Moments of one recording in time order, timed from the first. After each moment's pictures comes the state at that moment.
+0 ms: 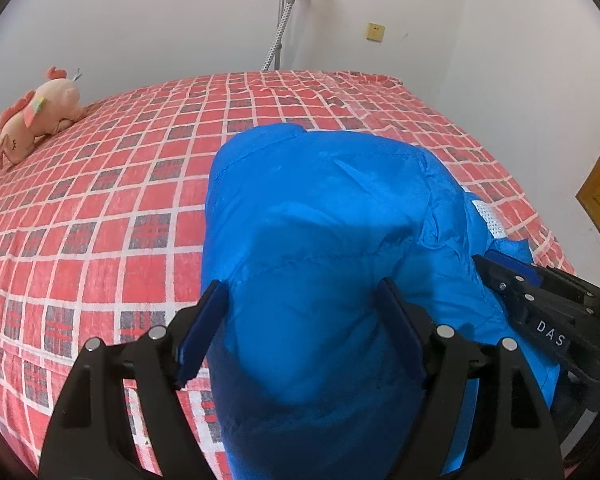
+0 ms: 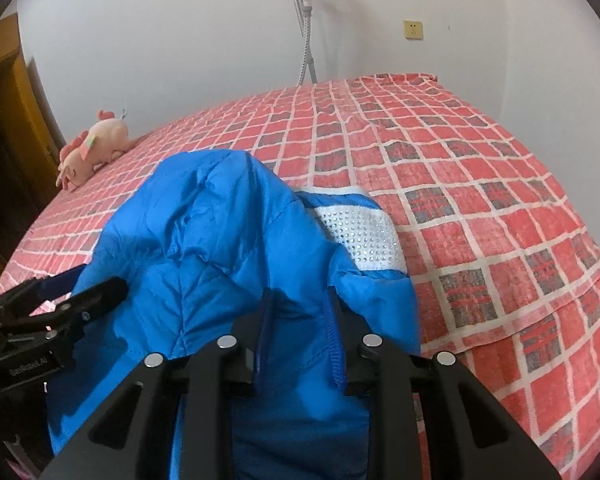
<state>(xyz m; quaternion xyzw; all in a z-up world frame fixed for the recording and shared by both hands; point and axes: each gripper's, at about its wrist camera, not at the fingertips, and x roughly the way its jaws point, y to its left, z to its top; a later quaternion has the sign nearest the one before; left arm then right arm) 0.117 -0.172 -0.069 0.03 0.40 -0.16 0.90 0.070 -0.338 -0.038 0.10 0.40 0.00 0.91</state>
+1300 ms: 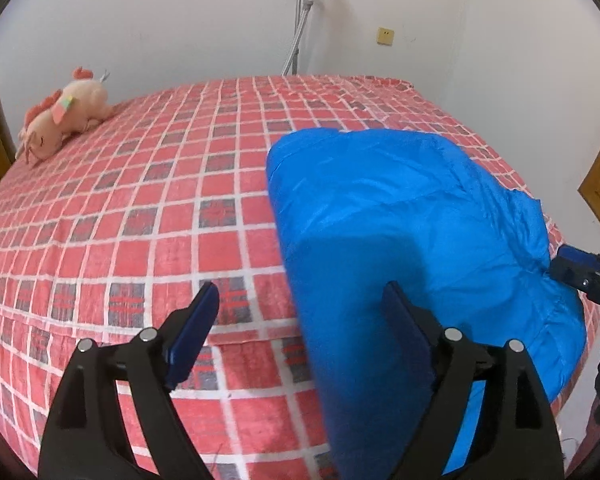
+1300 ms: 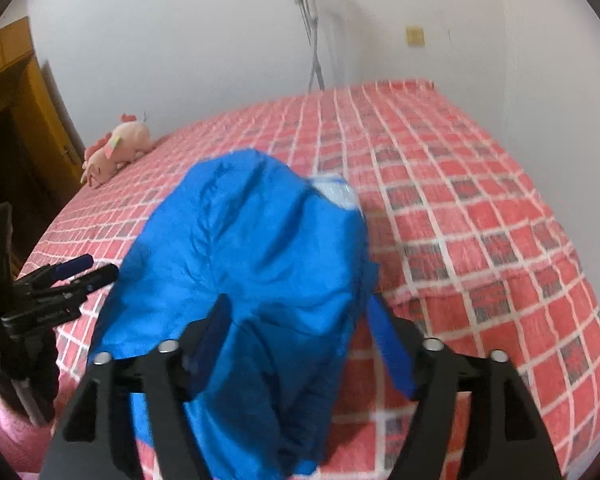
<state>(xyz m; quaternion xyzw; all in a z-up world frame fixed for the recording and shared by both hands) 0.087 -0.112 -0.049 0.03 0.40 -0.15 0.90 0.007 -0.358 0.000 0.12 0.43 0.04 0.89</state>
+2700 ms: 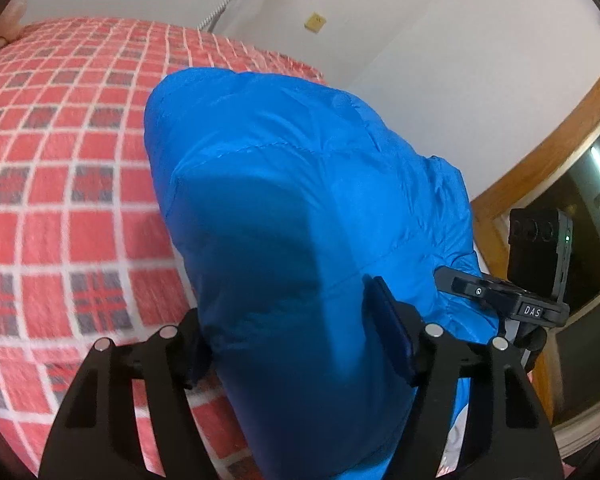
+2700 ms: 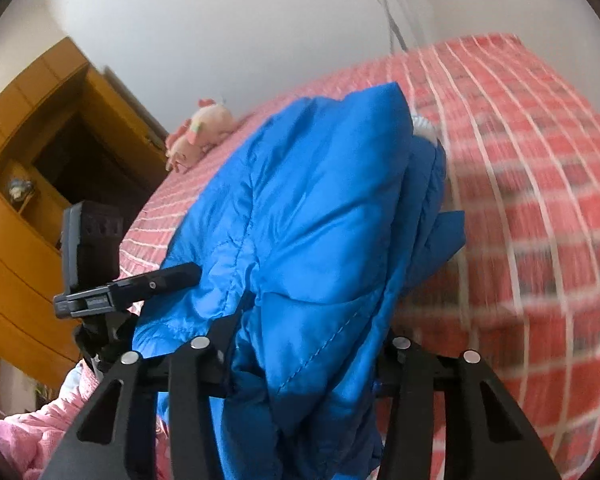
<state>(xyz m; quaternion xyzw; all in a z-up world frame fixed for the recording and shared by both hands) 0.129 -0.104 -0.058 -0.14 0.45 -0.35 0.81 0.057 -0.337 0.018 0.18 0.43 0.22 0.86</state>
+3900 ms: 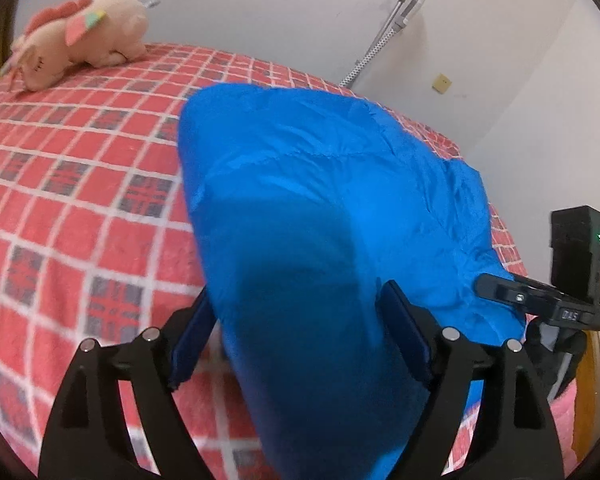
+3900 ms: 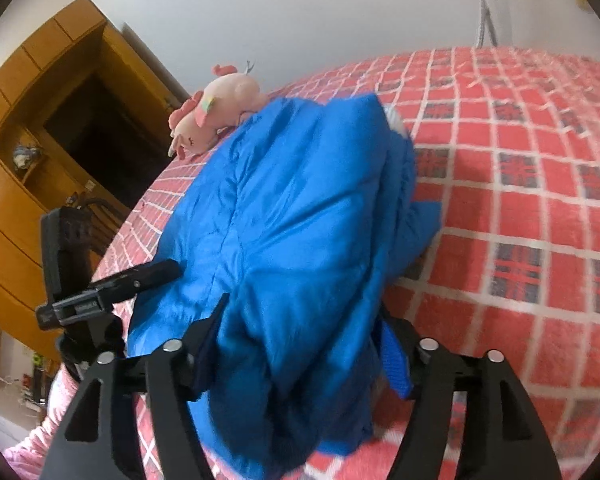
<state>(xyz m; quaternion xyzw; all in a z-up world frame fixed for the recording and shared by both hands) 0.255 0.034 -0.060 -0.13 0.43 -0.16 0.88 0.245 -0.230 -0.020 0.12 0.46 0.28 0.83</state>
